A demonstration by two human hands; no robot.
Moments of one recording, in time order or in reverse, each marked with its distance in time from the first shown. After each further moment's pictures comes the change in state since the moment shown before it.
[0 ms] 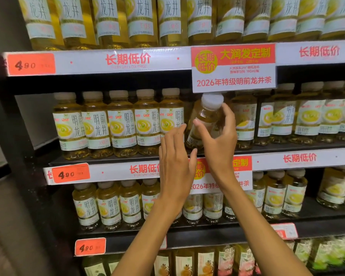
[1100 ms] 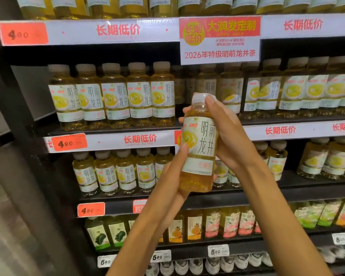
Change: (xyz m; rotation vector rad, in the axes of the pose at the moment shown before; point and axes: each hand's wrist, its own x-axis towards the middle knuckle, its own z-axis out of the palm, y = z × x) left_hand -0.067 0.053 -0.069 -1.421 -0.606 -0.822; right_hand -0.025 -0.069 -0.069 0.674 -0.599 0.536
